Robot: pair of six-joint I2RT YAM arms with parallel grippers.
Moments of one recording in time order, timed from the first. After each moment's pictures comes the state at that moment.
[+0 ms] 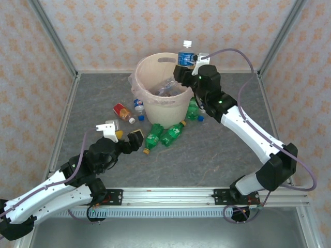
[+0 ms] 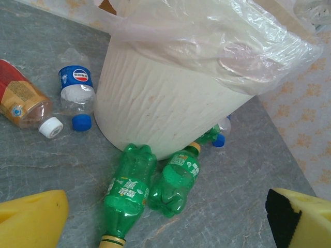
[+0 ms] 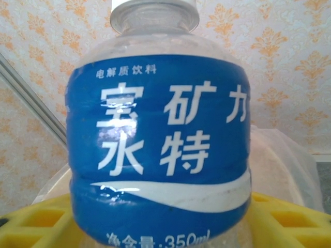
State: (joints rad) left arm -0.90 0.56 0.67 -0.52 -0.49 -0.75; right arm 0.59 1.48 1.43 -0.10 0.19 0.39
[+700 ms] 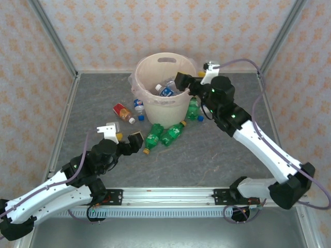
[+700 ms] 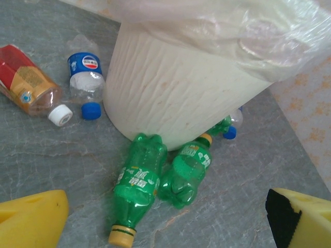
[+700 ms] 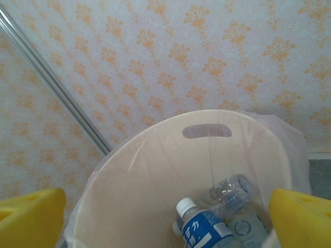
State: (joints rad) left arm -0.90 0.57 0.62 -0.52 -0.50 -0.77; right arm 0.61 1.19 1.21 -0.08 0.15 0.44
